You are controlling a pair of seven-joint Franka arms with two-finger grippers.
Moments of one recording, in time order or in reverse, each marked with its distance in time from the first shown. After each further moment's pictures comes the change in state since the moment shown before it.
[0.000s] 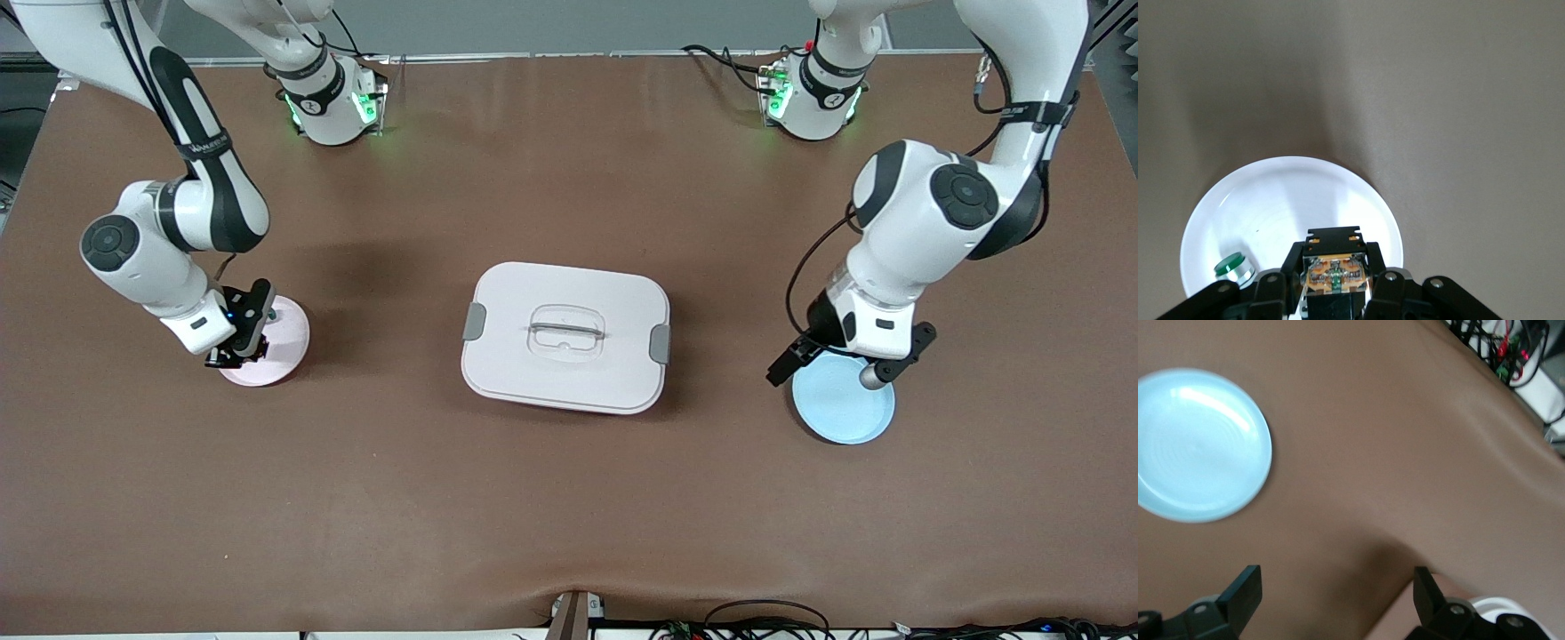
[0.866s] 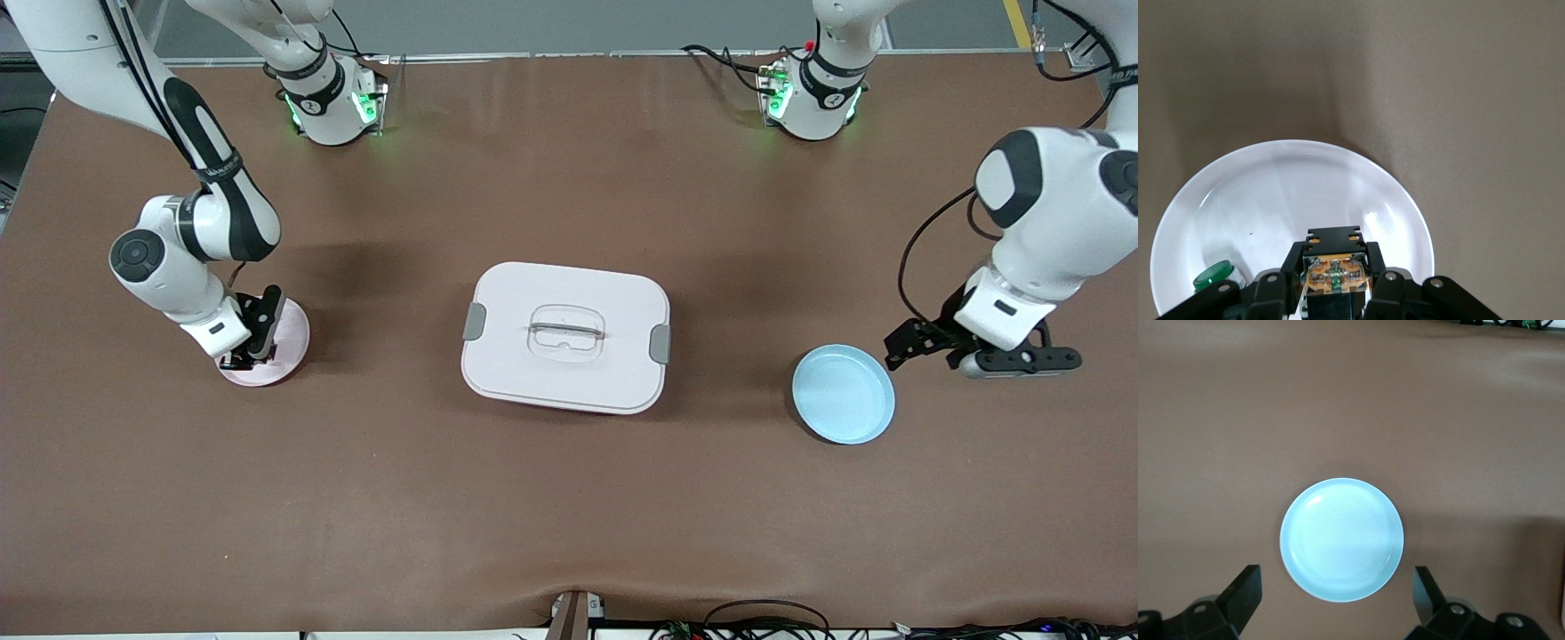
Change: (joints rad) left arm 0.240 -0.107 0.001 -0.013 0.000 -0.108 0.702; right arm -0.017 0.084 -0.008 -0.012 -0.062 0.077 0.000
